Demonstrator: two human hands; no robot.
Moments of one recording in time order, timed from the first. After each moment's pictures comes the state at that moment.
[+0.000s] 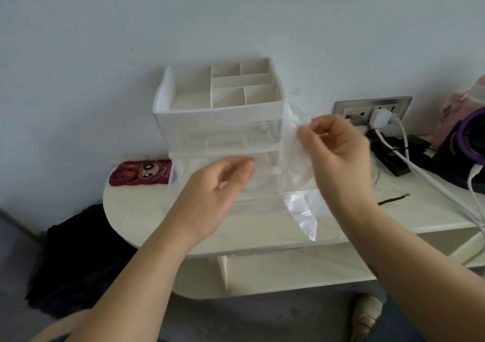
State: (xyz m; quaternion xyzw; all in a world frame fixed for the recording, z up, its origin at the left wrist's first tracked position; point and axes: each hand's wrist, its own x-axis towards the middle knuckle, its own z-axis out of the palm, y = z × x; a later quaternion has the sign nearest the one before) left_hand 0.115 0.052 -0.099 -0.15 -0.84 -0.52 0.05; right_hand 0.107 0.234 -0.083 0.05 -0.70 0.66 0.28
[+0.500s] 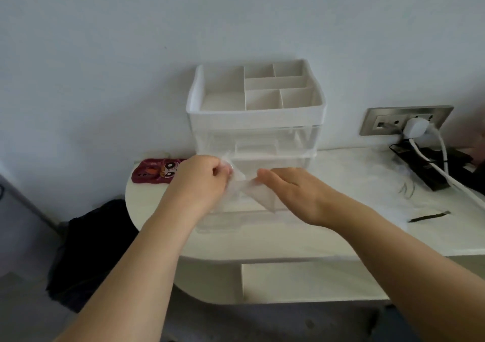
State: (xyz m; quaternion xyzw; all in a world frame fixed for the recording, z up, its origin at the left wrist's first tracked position) left_hand 0.077 0.002 -0.096 0.02 -0.94 -0.32 0.09; right_hand 0.077 0.180 -0.095 0.21 -0.91 0.35 -0.07
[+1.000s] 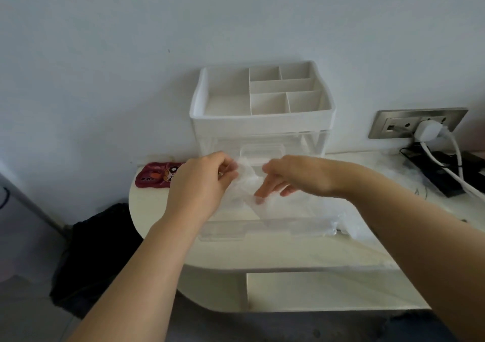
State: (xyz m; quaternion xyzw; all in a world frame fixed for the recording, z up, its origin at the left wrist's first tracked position) left_hand 0.060 -0.005 -0.108 -0.04 -0.95 -0.25 0.19; right_hand 0.043 0.179 -0.066 0.23 -0.89 0.32 -0.25
